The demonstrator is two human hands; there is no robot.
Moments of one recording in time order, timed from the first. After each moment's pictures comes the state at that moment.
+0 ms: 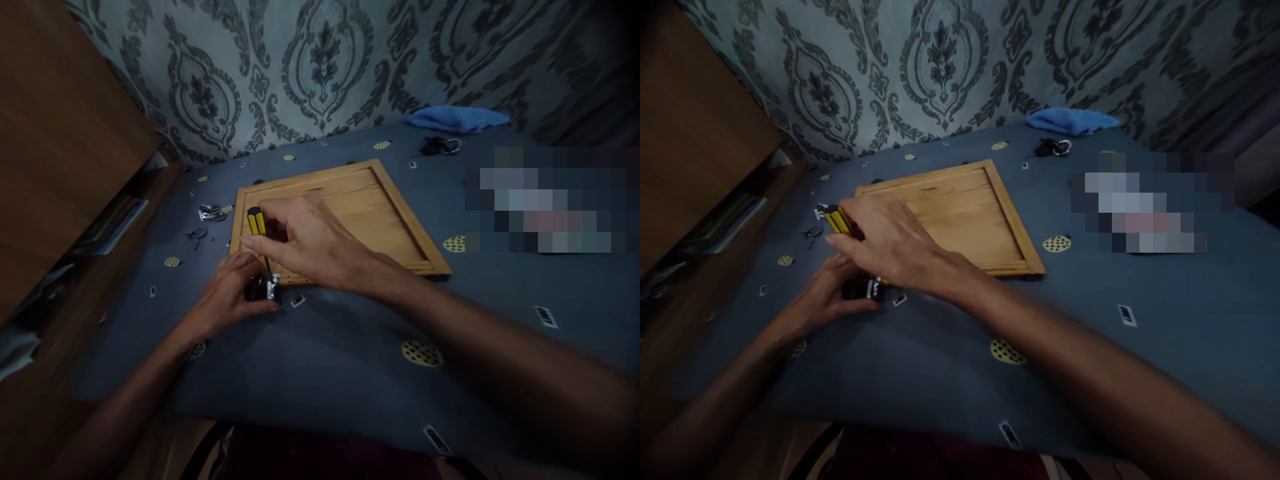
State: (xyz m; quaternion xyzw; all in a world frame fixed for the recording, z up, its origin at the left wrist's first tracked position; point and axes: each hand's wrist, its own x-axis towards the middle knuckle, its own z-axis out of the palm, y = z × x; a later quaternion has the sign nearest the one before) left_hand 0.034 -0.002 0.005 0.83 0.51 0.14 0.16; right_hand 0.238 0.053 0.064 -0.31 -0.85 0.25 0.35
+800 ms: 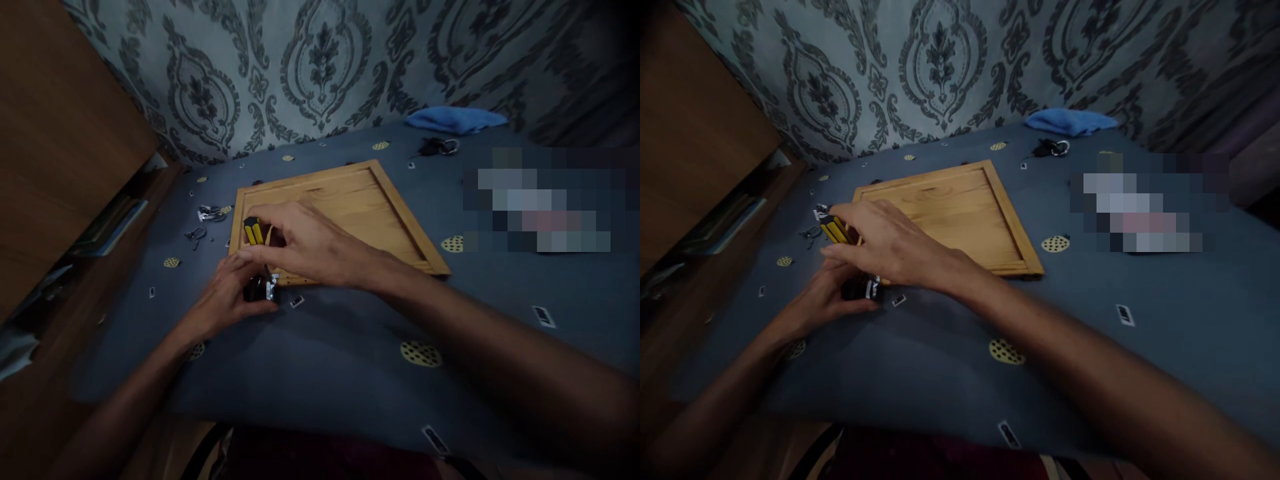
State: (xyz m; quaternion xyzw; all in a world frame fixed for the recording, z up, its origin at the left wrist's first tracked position) left_hand 0.032 -0.003 0.004 0.83 0.52 0.15 0.16; right_hand 0.246 0.057 0.064 -0.22 -0.86 0.34 0.32
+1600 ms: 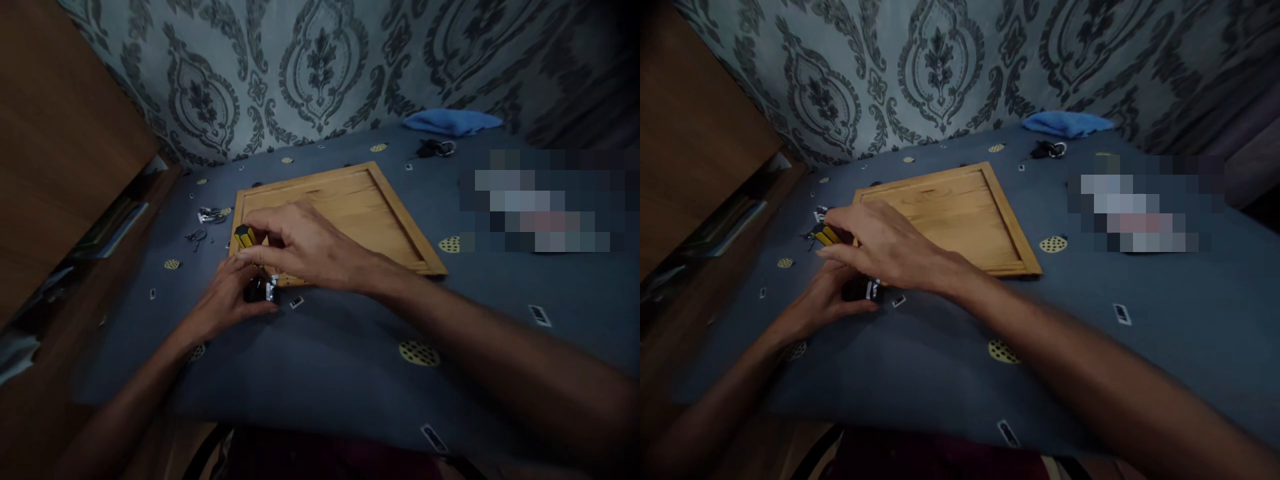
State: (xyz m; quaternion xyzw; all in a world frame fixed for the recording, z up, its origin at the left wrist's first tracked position) left_hand 0.034 -0.003 0.006 0.82 0.52 0.14 0.16; right_hand 0.244 0.056 0.065 -0.19 -0.87 0.31 0.34
